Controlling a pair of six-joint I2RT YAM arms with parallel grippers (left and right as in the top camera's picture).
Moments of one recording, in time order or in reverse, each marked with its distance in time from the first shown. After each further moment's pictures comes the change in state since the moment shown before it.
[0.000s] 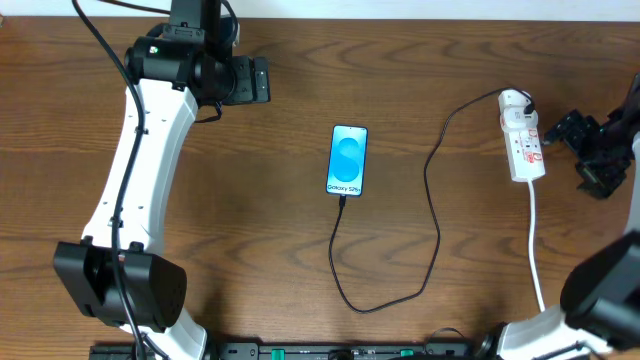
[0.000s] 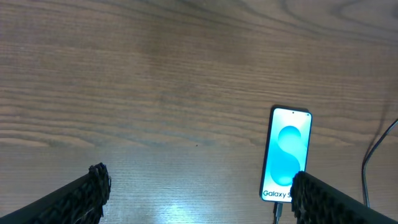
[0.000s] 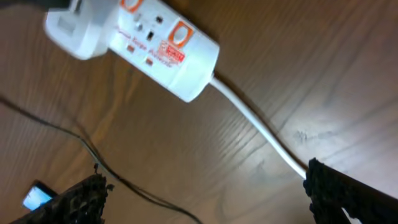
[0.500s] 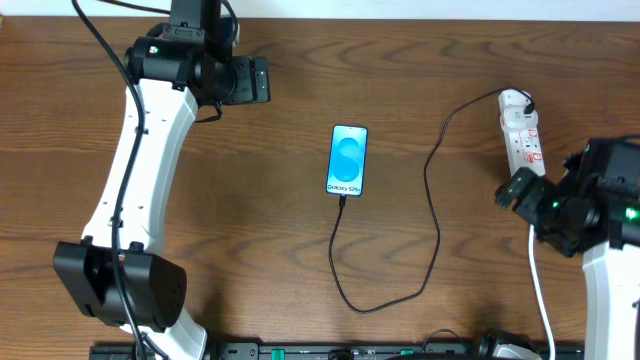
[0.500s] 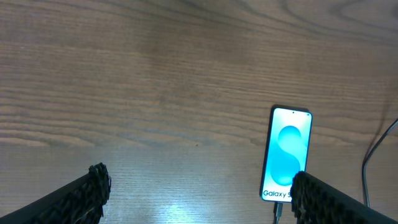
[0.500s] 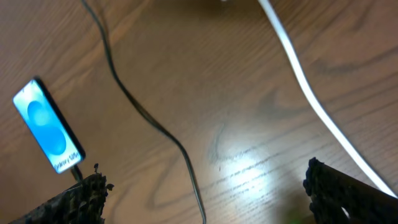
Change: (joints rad) left arm 0.000 0.000 0.000 0.000 0.000 0.000; right arm 0.175 -0.610 -0.474 0.070 -0.006 -0.046
